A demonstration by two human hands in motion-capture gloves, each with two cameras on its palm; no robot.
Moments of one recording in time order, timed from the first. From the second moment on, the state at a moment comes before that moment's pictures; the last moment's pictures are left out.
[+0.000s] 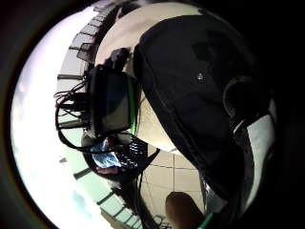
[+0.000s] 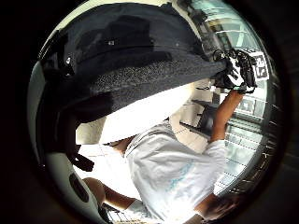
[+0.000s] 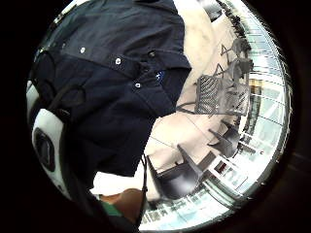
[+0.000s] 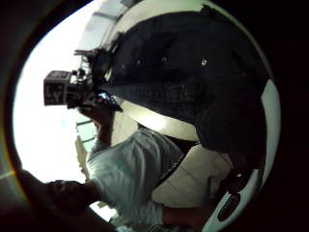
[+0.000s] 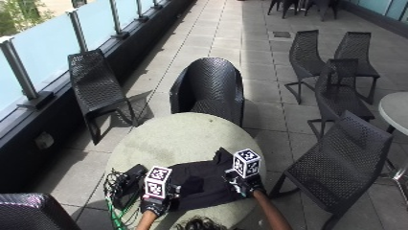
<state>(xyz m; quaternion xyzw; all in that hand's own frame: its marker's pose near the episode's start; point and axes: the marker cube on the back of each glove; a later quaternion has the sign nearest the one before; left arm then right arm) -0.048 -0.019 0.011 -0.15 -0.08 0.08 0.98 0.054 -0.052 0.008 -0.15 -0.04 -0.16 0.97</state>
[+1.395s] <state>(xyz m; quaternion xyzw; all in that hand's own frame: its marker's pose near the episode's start) -0.041 -0.099 0.048 -0.04 -0.13 -0.03 0.99 0.134 -0.060 0.045 -0.05 -0.11 0.33 0.94</state>
